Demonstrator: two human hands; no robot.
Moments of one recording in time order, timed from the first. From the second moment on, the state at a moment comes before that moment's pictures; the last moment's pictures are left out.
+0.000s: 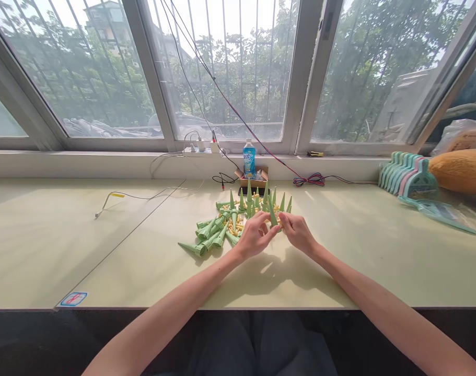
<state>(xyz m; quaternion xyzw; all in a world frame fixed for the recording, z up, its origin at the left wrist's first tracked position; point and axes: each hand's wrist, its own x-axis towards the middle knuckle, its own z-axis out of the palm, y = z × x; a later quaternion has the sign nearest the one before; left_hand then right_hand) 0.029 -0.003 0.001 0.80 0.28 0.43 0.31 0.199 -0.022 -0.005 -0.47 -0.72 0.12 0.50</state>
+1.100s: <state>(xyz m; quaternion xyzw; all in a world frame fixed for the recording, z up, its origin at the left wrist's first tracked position) 0.030 0.004 -0.003 0.79 0.30 0.47 0.27 0.200 -0.016 -0.012 -0.48 -0.69 0.23 0.49</state>
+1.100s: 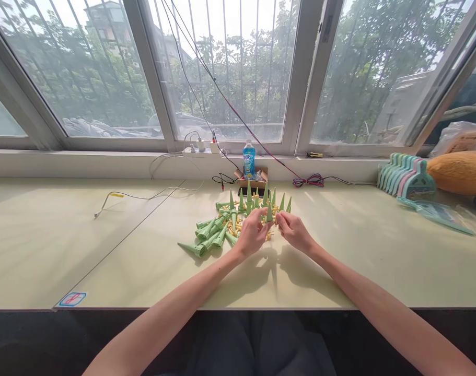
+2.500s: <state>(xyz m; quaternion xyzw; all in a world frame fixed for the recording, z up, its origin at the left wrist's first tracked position) 0.028 -0.007 0.008 0.75 0.32 0.41 0.41 0.203 -0.020 -0.010 -0.46 -0.70 0.22 0.49</state>
